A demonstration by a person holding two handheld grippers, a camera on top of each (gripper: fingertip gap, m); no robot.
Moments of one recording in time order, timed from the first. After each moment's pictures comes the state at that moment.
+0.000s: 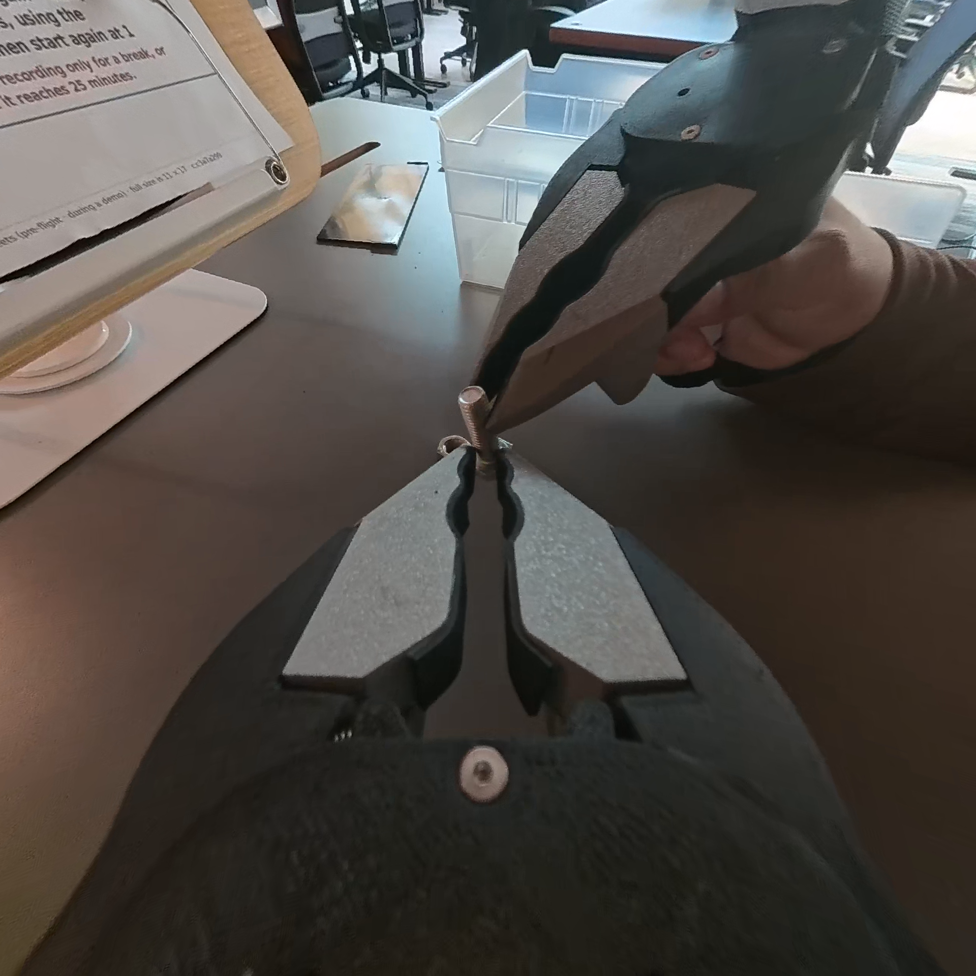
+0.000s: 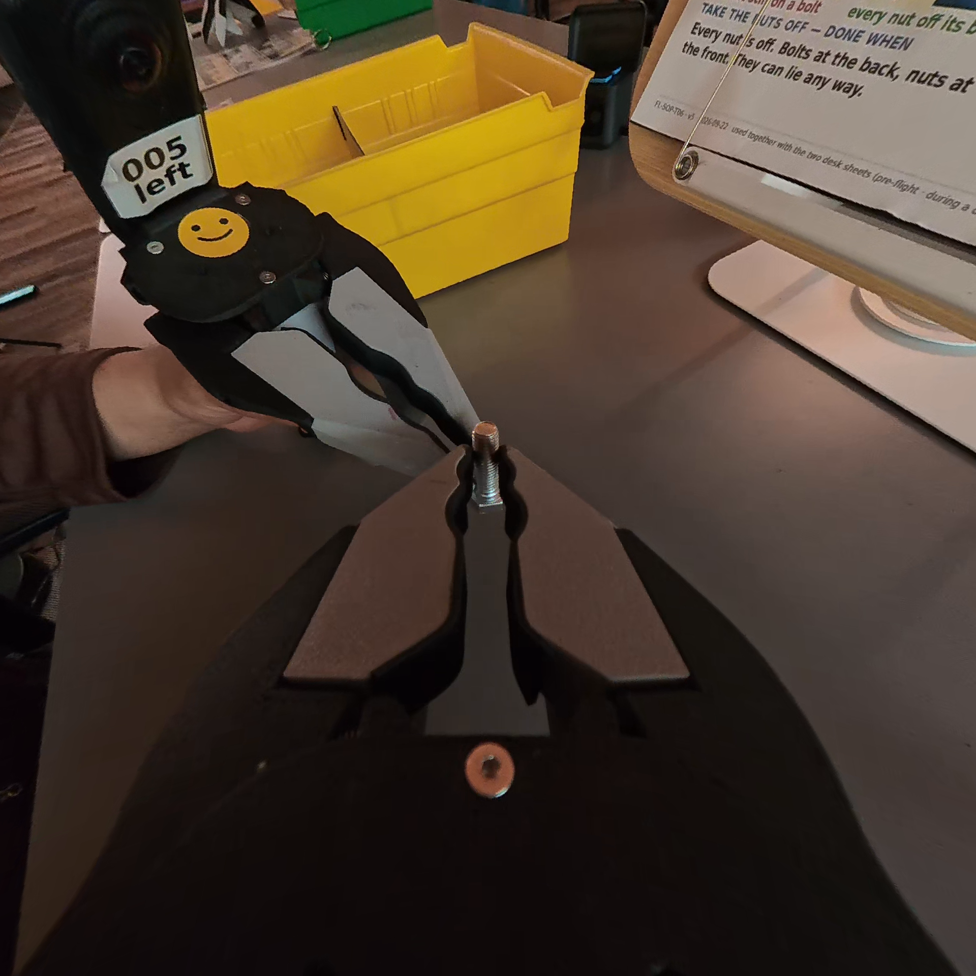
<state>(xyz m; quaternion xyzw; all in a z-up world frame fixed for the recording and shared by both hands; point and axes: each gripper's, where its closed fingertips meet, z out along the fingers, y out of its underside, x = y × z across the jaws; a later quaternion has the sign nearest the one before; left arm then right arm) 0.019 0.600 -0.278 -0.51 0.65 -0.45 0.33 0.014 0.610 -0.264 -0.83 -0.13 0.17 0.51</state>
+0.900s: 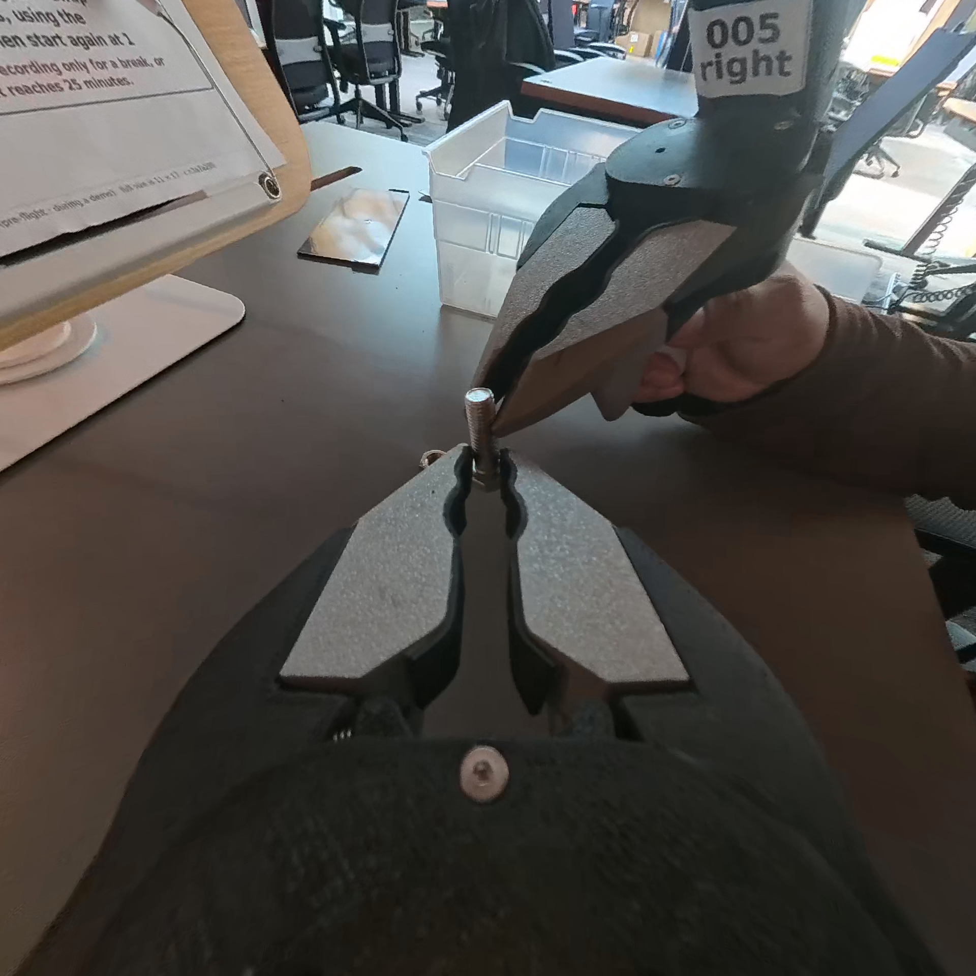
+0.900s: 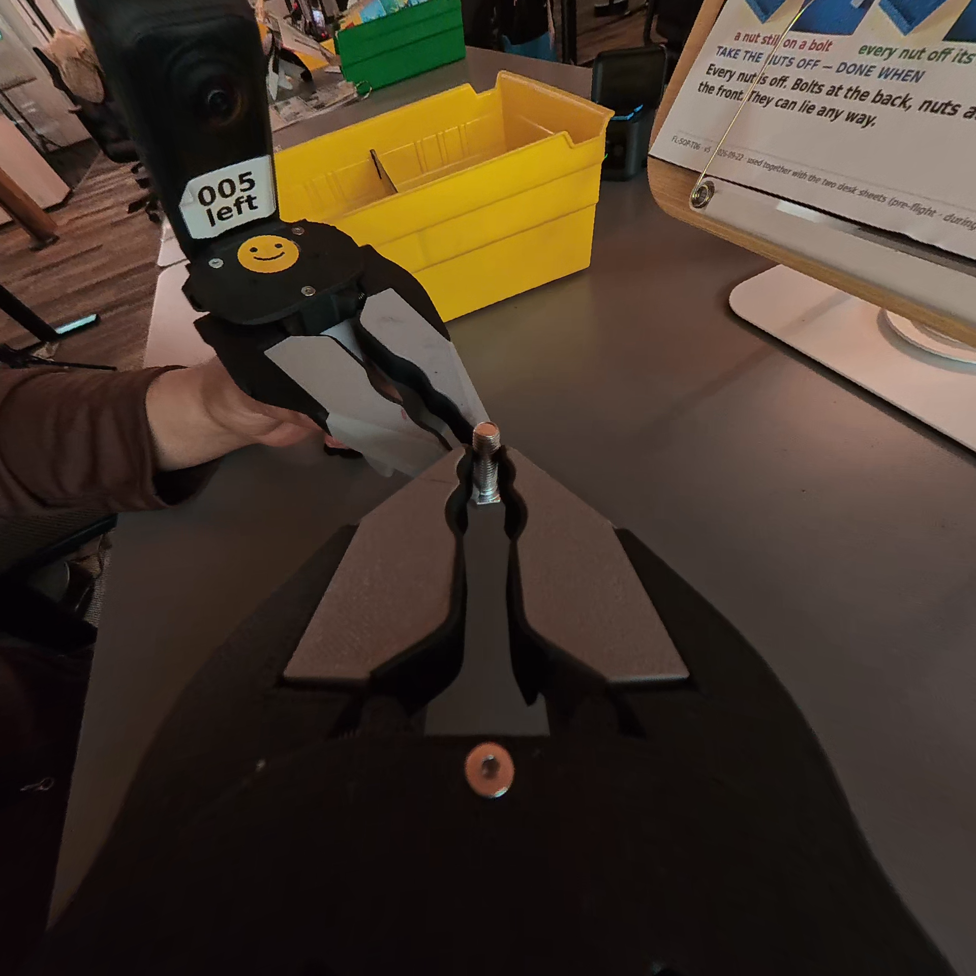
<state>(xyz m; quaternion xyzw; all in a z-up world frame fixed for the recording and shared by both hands) 0.017 0.597 -0.269 -0.51 0.63 -0.50 0.31 0.009 0.608 -0.255 -0.81 -0.14 0.21 0.53</state>
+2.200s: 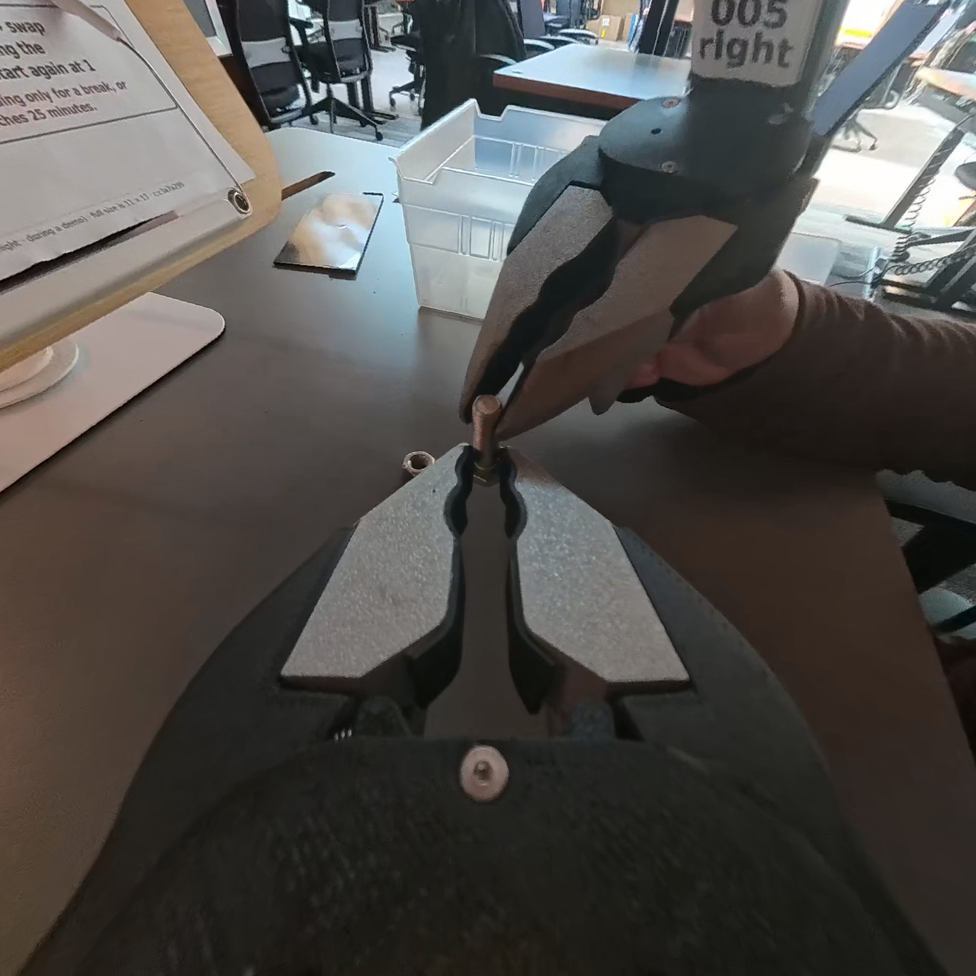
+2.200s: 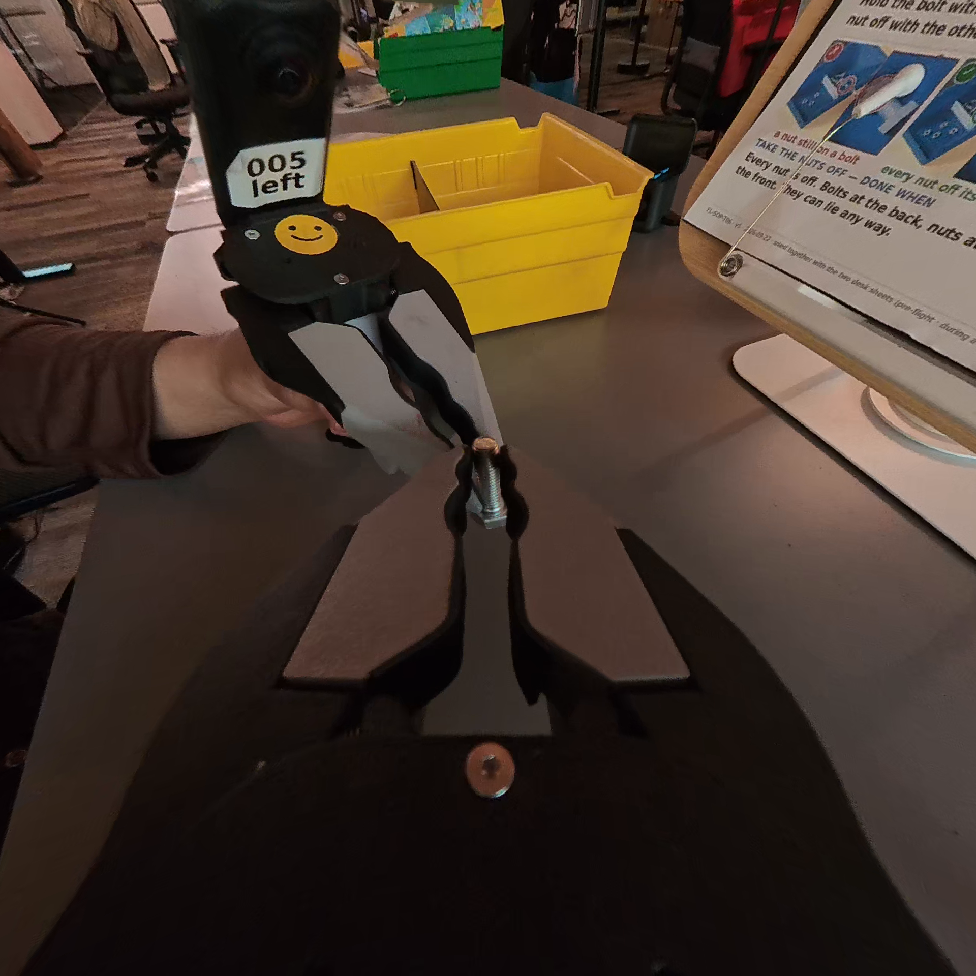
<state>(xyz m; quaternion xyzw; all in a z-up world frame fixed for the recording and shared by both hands) 0.010 0.589 -0.265 -0.49 0.65 -0.49 0.31 -0.004 0.603 -0.244 -0.79 -0.20 0.17 0.55</state>
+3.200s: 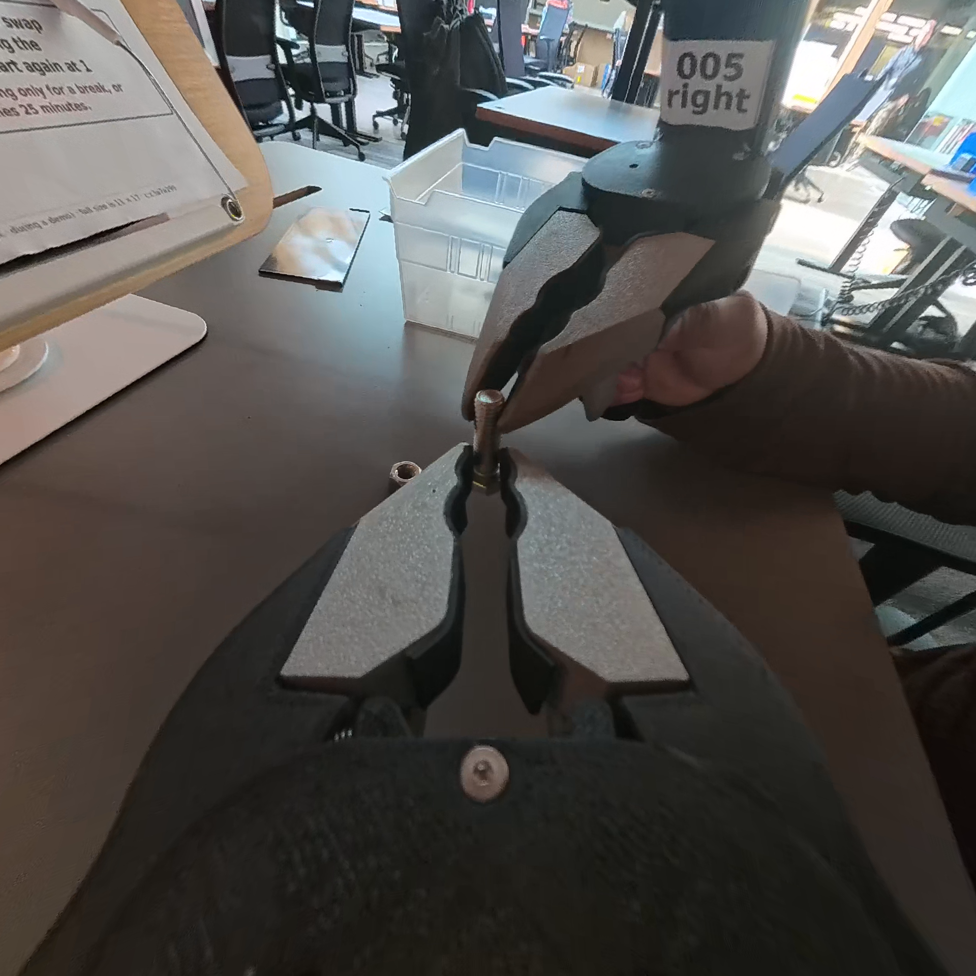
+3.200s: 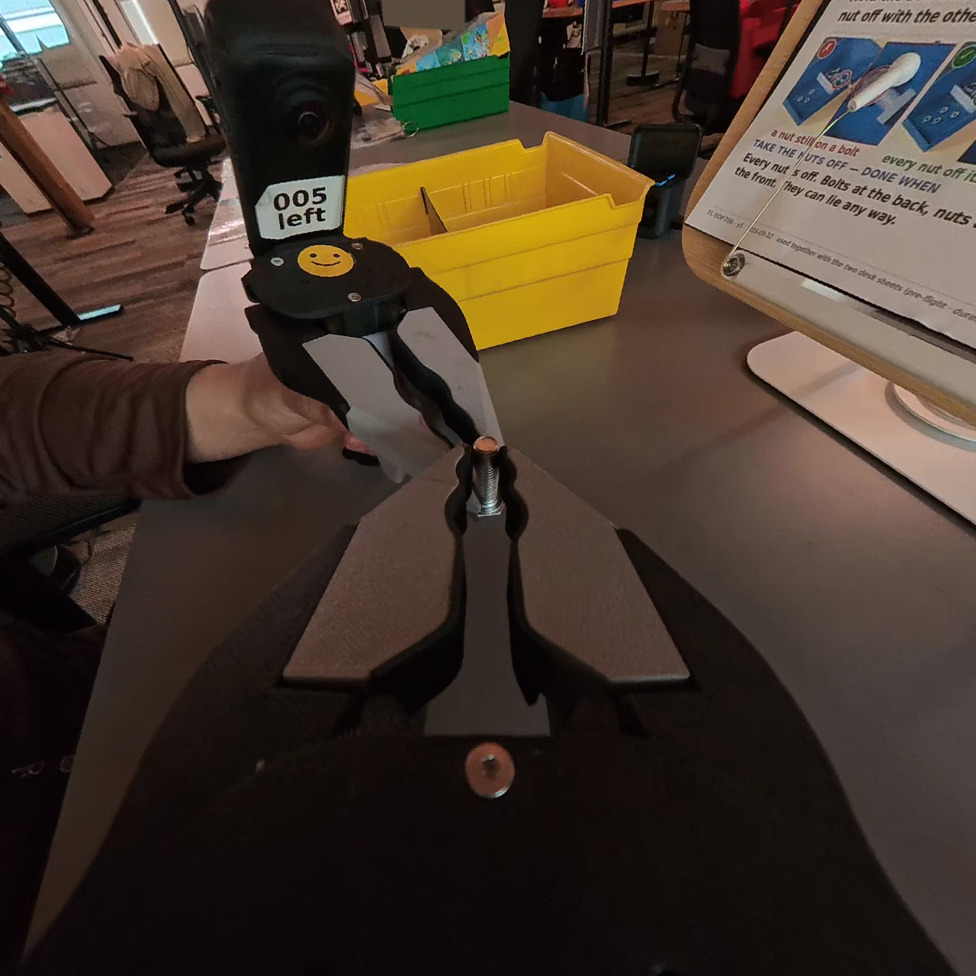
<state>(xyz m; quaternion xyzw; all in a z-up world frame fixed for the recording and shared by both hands) 0.009 0.587 -0.259 -0.48 0.63 -0.53 0.29 -0.004 0.602 -0.238 -0.78 -0.18 0.21 0.56</state>
